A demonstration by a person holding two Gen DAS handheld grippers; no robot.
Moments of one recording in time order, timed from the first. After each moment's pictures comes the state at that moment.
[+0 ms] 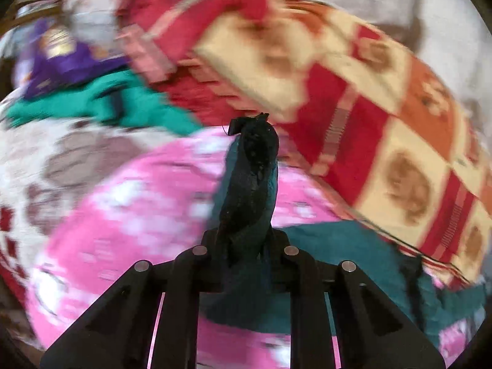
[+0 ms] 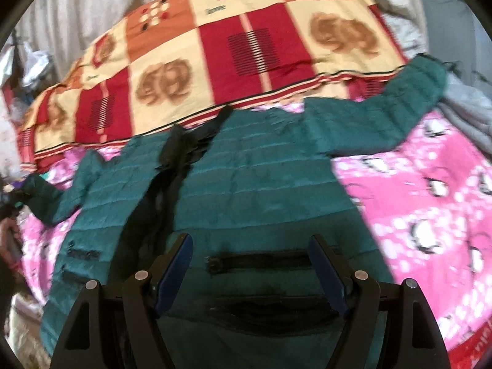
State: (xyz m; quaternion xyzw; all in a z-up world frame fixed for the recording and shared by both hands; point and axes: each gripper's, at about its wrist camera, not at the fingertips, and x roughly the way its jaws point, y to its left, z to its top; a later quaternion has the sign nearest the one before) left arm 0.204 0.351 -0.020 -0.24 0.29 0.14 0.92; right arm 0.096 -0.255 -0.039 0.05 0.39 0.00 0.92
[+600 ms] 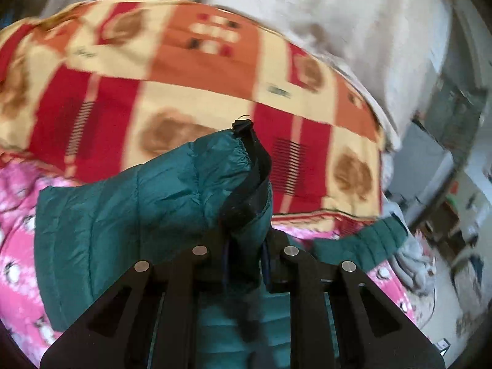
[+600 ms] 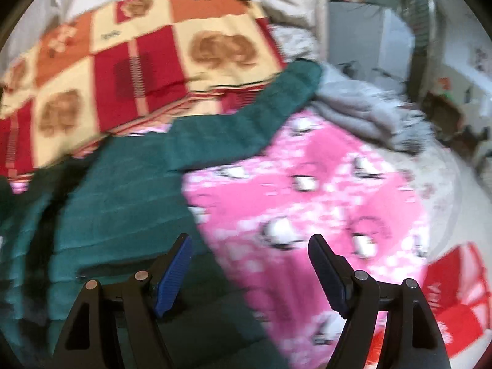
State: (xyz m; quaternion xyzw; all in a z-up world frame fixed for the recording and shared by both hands) left arm 0.284 0.042 0.091 -0.16 0.29 -0.15 0.93; right arm 0.072 -0.336 -0.035 0.02 0.36 -0.22 0.90
